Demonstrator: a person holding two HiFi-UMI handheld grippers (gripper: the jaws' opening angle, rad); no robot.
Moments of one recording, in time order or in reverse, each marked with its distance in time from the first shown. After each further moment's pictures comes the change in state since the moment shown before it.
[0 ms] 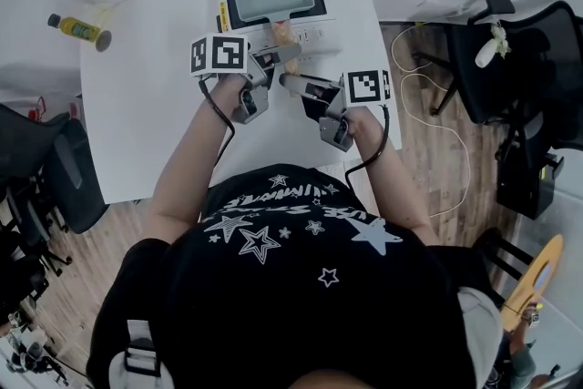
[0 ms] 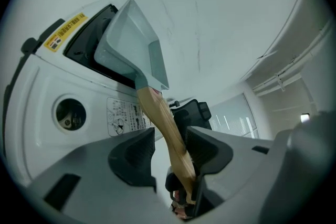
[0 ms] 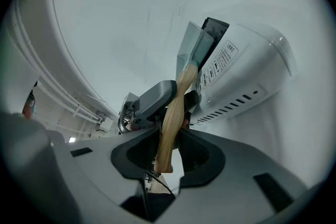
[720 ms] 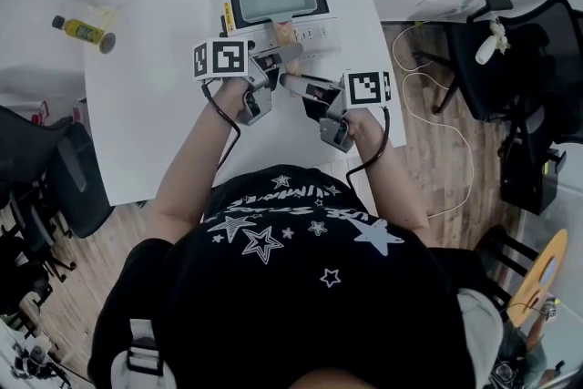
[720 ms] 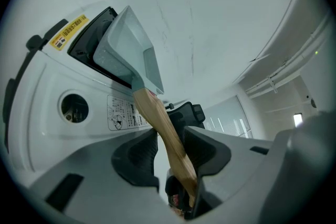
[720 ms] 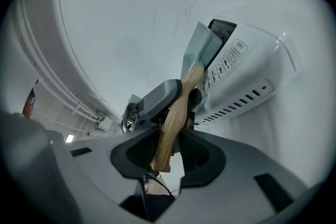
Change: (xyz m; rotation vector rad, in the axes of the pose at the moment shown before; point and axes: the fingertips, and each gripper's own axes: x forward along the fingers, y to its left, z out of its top) left arm -0.017 -0.010 -0.005 0.012 -0.034 -0.078; right arm 0.009 0.010 -0.013 -0.012 -0.027 -0.042
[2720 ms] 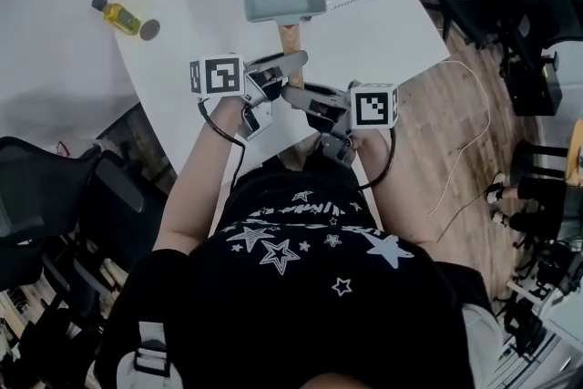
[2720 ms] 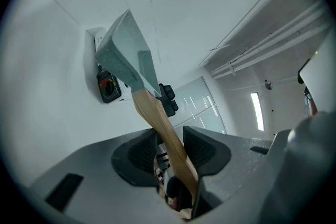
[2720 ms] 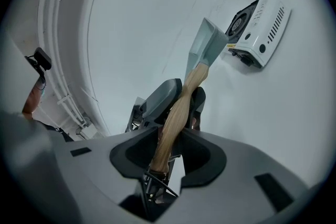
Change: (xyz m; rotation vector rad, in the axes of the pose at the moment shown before) left arm -0.281 -0.017 -0.070 0.155 0.219 -0.288; right arm 0.202 0.129 -0.172 -0.110 -0.296 -0.147
